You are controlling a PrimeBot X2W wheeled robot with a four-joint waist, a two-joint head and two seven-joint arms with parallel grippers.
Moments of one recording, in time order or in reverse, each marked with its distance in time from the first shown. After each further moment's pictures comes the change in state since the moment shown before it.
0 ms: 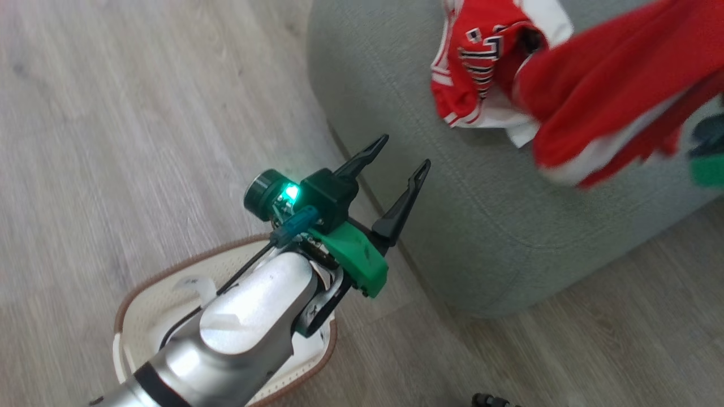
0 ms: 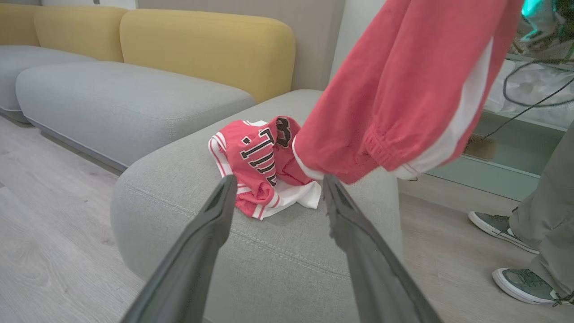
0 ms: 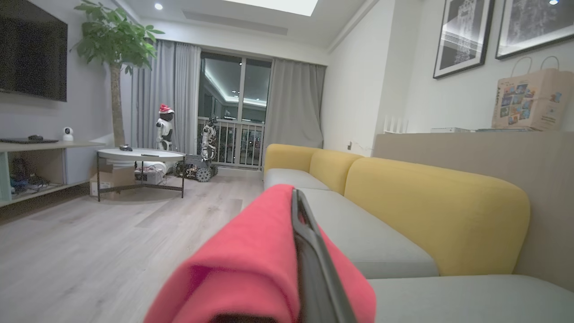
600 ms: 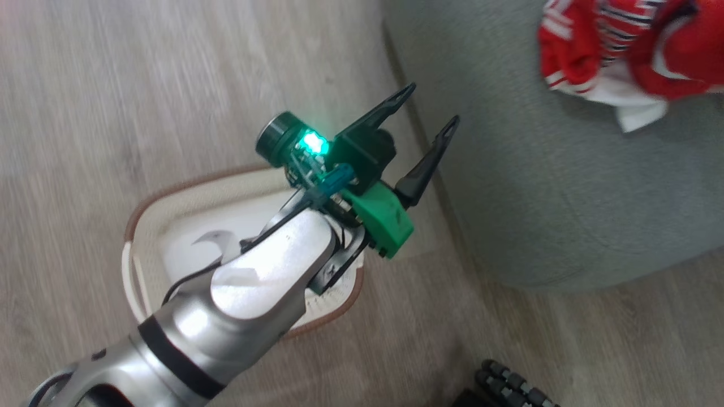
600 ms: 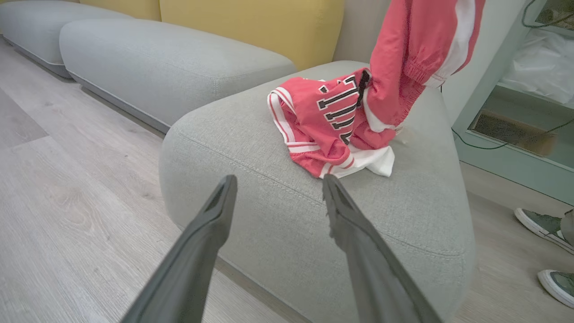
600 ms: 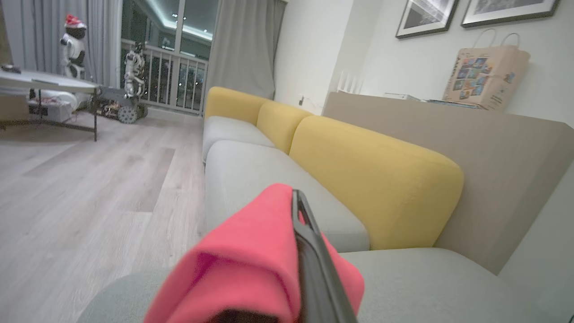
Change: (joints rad) left arm -0.153 -0.019 -0.035 -0.002 0.078 0.027 0.079; right arm -0.383 -0.216 -0.100 0.487 0.027 0.000 0.000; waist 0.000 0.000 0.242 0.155
